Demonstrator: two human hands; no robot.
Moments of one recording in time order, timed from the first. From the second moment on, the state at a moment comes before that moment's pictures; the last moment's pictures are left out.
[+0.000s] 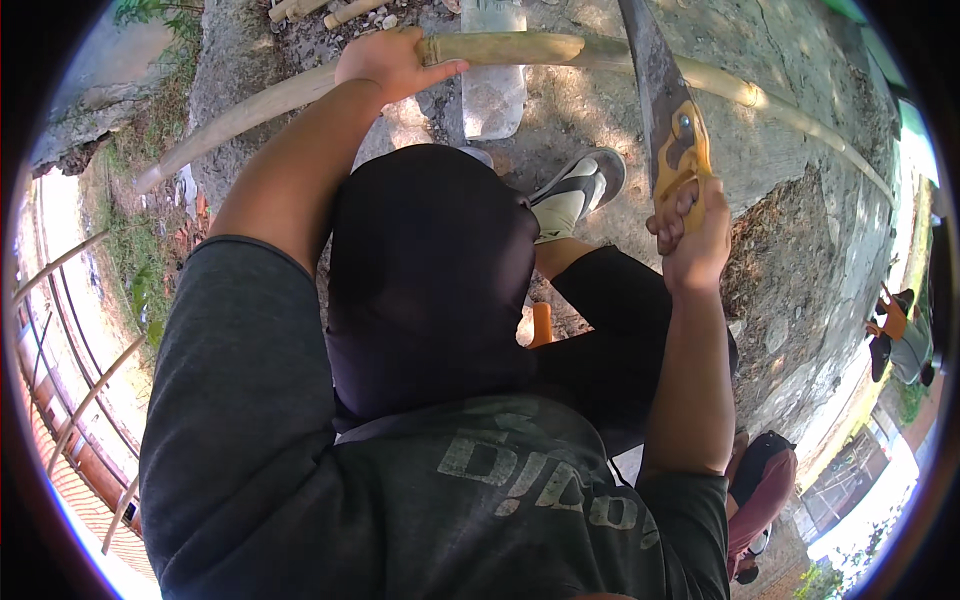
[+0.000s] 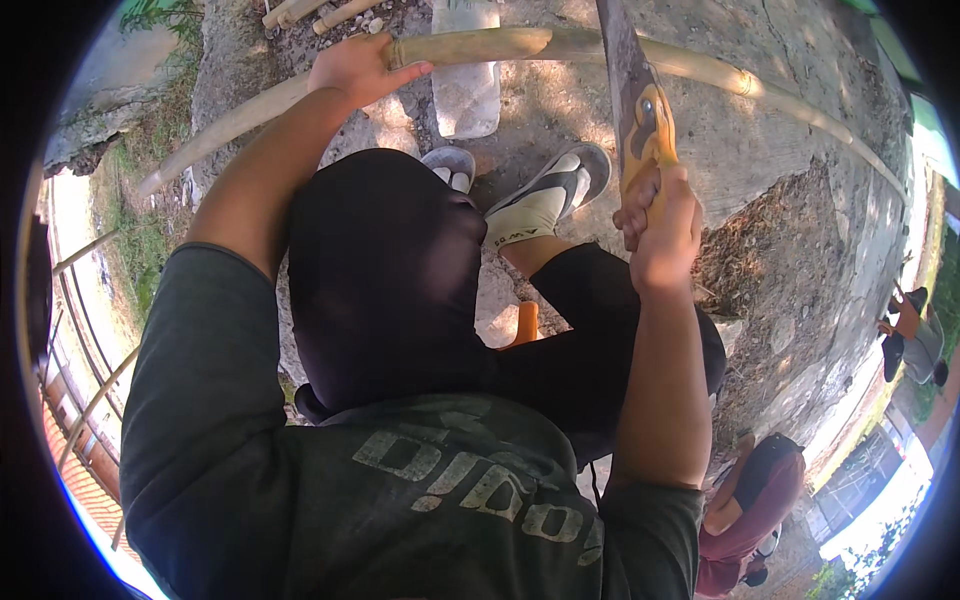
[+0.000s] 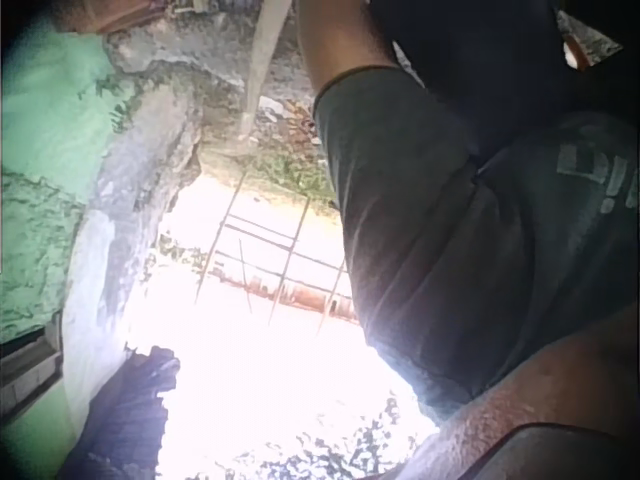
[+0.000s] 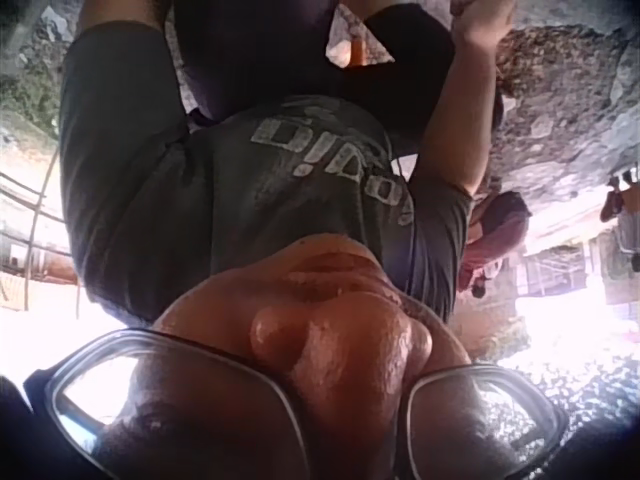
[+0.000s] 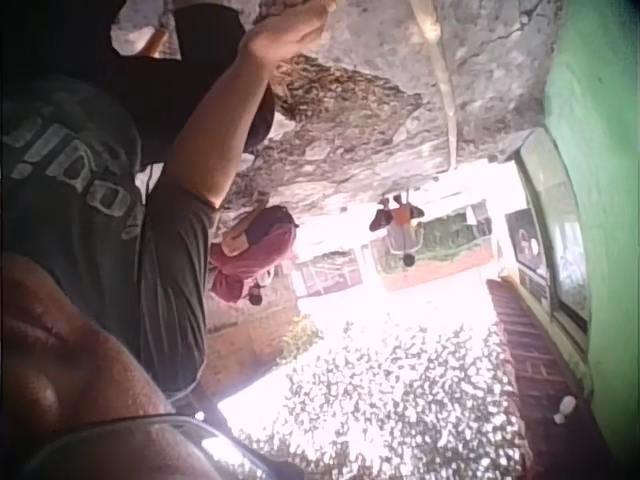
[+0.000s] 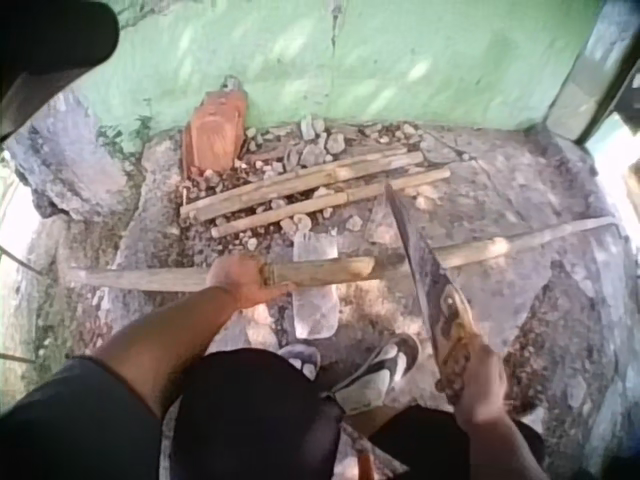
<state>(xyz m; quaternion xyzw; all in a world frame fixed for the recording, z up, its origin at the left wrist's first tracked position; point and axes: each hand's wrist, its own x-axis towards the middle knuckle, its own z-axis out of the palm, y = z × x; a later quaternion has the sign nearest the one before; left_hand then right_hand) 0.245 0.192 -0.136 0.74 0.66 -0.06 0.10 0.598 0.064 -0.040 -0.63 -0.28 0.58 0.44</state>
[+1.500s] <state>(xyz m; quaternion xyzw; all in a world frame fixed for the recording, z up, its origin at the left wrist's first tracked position) 0.236 0.198 -0.121 0.71 0.67 -0.11 0.17 0.608 0.009 -0.041 -0.64 -0.24 0.57 0.45</state>
